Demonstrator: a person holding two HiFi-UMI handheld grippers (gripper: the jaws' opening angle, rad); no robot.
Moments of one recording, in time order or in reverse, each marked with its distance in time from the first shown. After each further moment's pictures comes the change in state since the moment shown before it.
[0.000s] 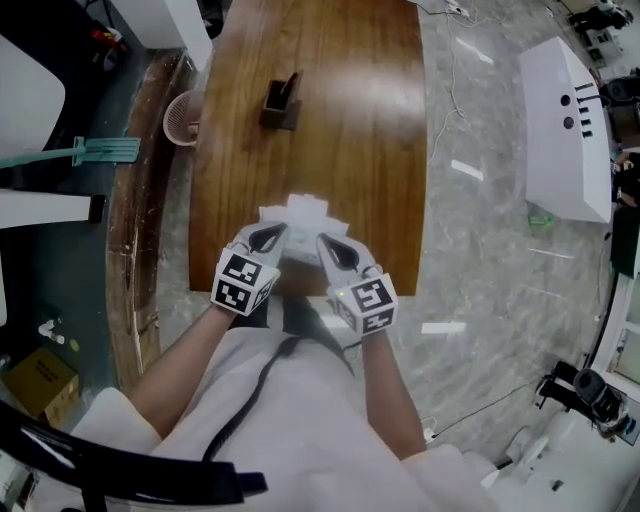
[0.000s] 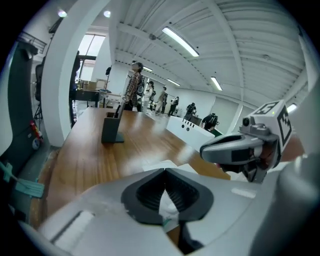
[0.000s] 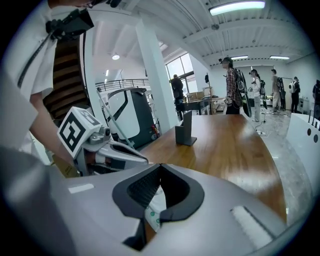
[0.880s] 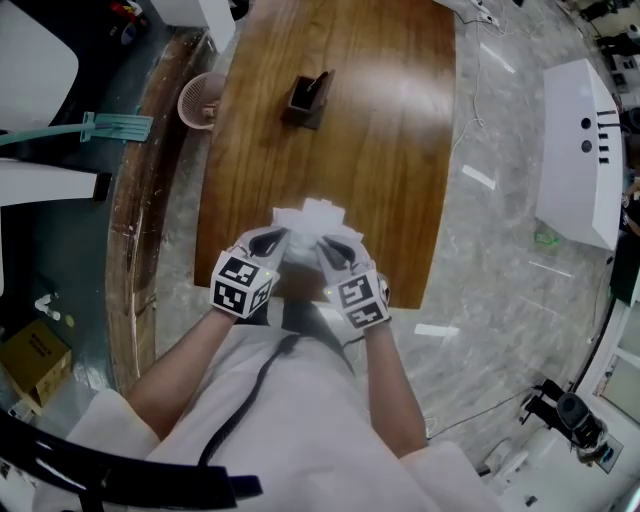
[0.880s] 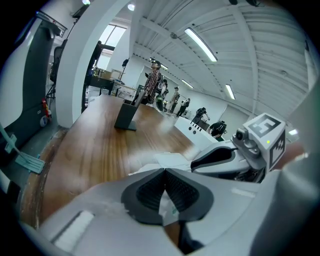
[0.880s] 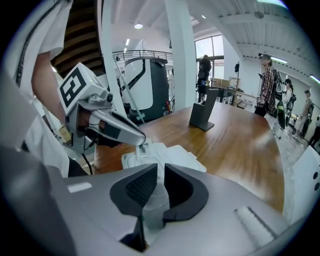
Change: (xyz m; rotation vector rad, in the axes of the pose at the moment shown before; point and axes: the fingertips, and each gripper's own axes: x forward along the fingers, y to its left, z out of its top) left arm -0.005 0.024 -0.026 -0.186 0.015 0.023; right arm 0.047 0.005 -0.045 -0.262 0.273 0.086
